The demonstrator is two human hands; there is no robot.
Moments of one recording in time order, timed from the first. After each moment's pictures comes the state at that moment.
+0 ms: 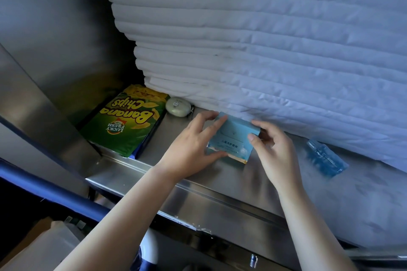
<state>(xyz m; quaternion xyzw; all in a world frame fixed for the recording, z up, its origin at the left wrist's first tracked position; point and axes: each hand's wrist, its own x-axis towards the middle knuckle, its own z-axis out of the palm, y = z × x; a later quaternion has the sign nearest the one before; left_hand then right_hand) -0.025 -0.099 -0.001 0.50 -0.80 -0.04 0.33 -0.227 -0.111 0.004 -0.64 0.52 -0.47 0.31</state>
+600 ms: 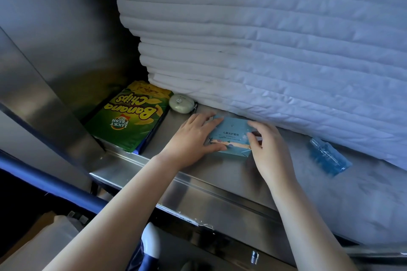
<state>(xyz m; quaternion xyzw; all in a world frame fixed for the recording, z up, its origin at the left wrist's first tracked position) -0.015 -0.113 -0.006 0.57 -0.79 -0.09 0.20 -0.215 -0.117 -0.001 -0.71 0.59 -0.34 0.18</state>
